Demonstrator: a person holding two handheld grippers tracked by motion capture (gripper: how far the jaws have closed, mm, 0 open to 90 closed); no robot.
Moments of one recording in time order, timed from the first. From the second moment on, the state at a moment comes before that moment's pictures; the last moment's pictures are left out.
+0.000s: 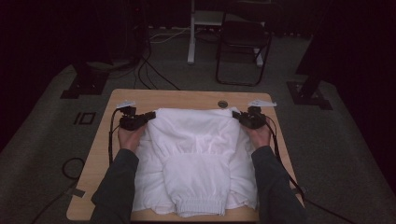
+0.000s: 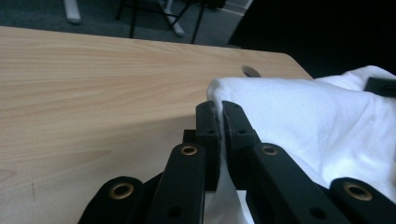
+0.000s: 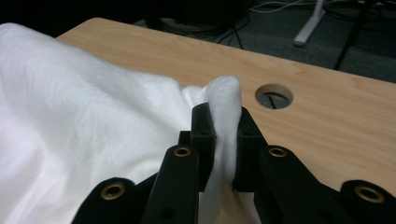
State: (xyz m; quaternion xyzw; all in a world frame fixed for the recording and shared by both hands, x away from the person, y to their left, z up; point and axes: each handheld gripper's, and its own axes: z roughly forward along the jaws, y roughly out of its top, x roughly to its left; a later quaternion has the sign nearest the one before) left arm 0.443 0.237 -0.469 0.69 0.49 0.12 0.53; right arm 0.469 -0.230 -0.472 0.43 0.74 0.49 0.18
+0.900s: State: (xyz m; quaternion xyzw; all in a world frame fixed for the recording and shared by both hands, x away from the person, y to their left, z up) left arm 0.334 0.195 -0.540 0.83 0.42 0.15 0.34; right arm 0.342 -0.229 -0.561 0.41 0.80 0.42 0.12
